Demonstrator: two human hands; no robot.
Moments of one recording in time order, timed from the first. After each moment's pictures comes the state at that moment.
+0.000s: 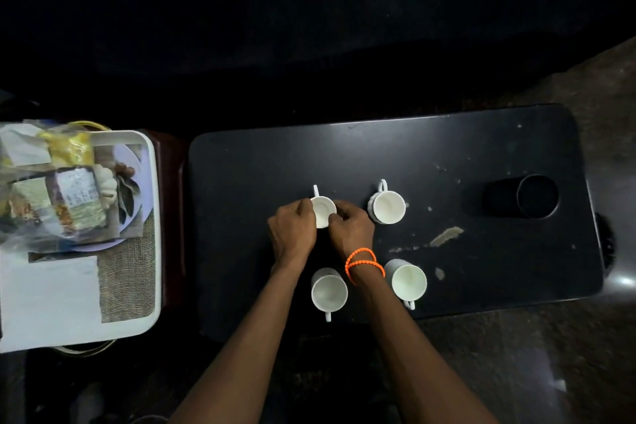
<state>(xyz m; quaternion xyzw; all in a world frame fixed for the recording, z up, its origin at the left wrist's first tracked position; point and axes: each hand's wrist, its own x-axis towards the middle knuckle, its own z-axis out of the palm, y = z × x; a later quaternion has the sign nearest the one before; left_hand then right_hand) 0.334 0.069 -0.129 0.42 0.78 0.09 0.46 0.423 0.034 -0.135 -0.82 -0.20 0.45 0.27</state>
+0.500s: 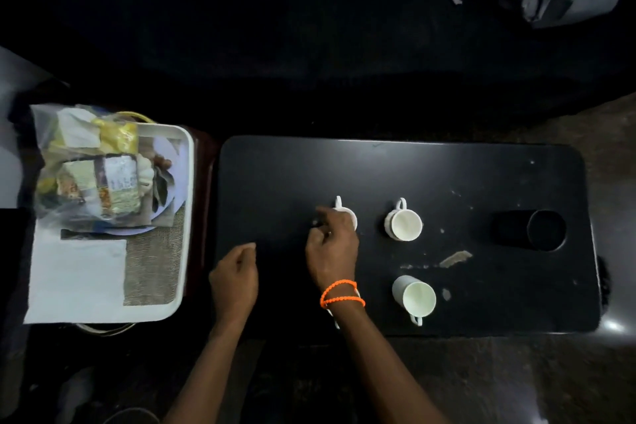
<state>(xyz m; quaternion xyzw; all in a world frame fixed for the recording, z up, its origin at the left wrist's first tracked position) 0.189 0.014 -0.120 0.36 0.81 0.18 0.42 0.344 0.036 -0.084 -0.80 -0.35 0.35 0.33</state>
